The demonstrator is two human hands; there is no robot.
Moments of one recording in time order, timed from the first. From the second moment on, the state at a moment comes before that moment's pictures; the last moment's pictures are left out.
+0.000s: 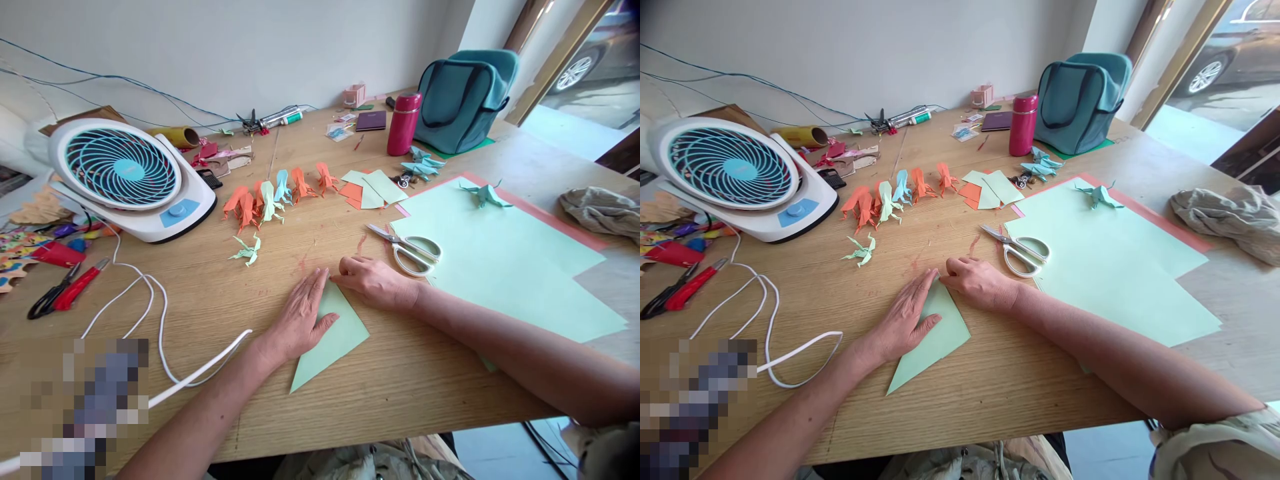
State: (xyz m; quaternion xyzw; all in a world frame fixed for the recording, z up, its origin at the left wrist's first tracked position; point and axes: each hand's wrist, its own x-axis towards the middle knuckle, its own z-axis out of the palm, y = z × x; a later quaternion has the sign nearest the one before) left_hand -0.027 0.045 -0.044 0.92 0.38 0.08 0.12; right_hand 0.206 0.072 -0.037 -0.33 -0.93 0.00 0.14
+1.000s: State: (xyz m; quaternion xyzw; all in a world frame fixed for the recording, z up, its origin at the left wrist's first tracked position) left_hand -0.027 0.046 -0.045 0.92 0.37 0.09 0.11; right_hand 0.225 0.027 -0.027 -0.29 -0.94 0.09 0.16
